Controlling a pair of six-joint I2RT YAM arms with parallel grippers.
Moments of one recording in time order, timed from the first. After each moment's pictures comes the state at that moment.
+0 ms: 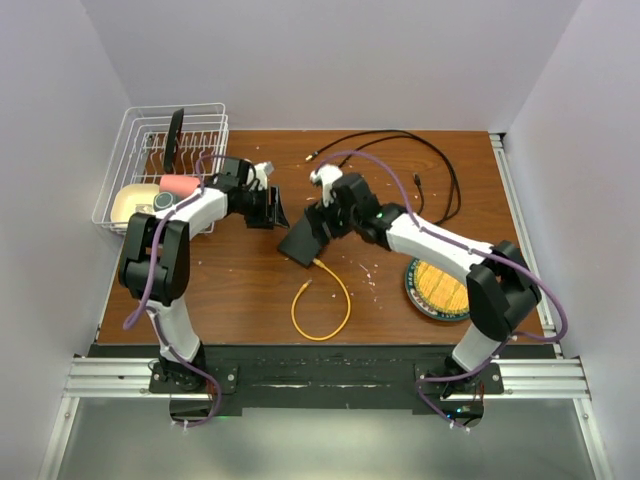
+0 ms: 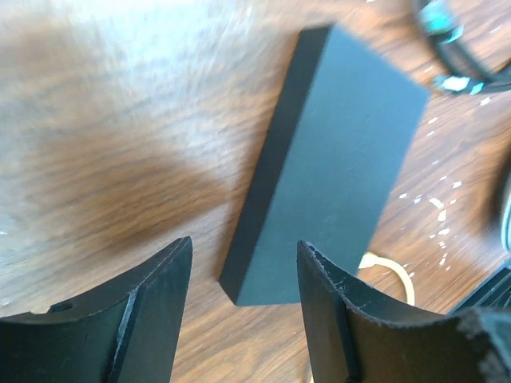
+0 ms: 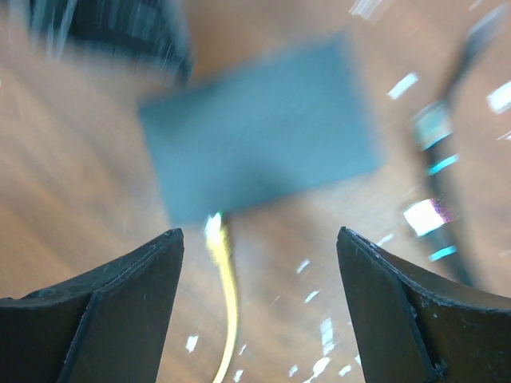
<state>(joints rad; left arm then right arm) -0.22 1.87 1.24 -0.39 0.46 -0.28 0.72 1.68 1.21 -0.25 0.01 0.07</state>
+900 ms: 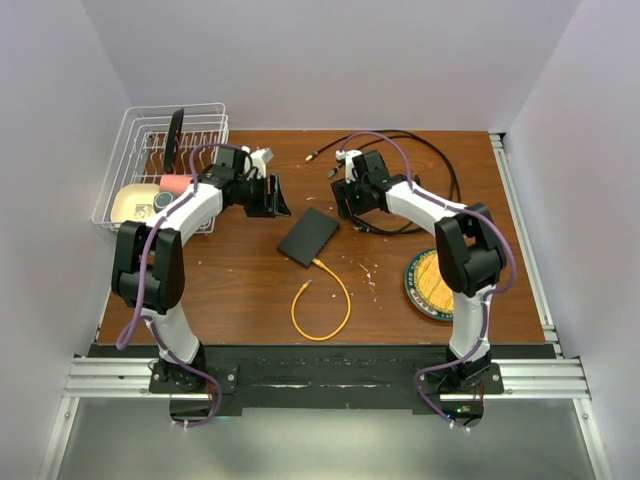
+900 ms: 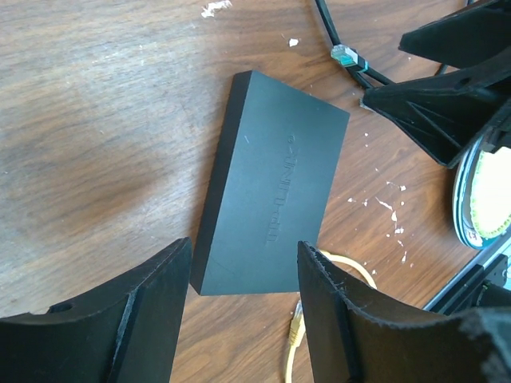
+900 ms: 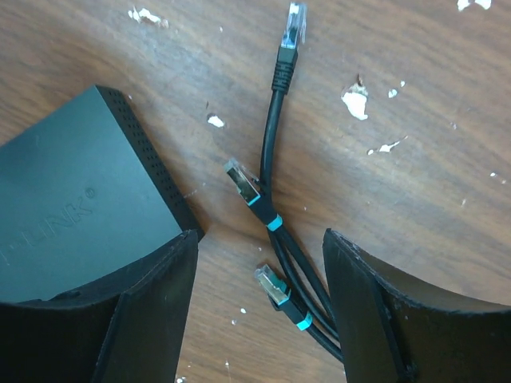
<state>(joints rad) -0.22 1.79 1.30 -0.42 0.49 -0.28 0.46 2.01 1.49 -0.34 -0.04 0.04</state>
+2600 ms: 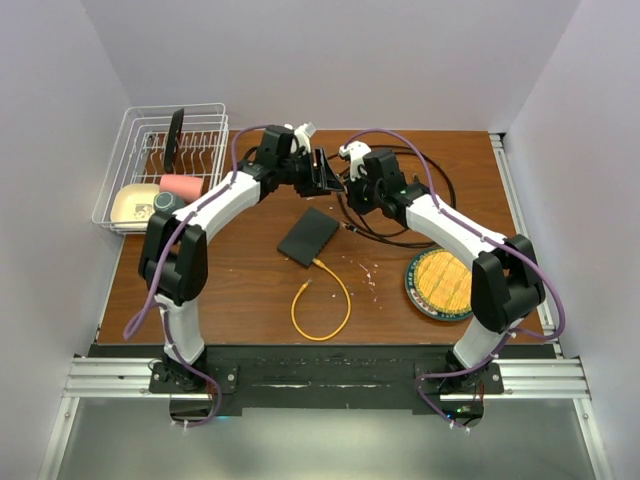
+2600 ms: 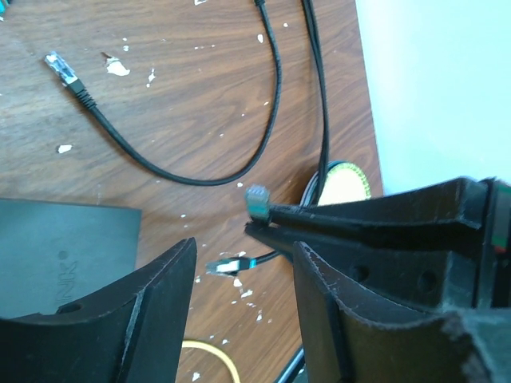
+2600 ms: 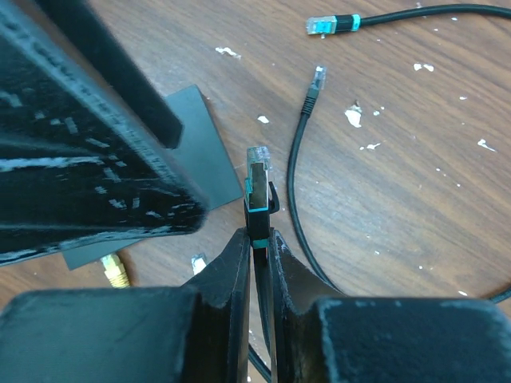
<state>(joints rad) -0.45 1.92 1.57 -0.26 0.52 -0.64 0.52 1.70 1.32 -0.29 -0.03 -0.02</state>
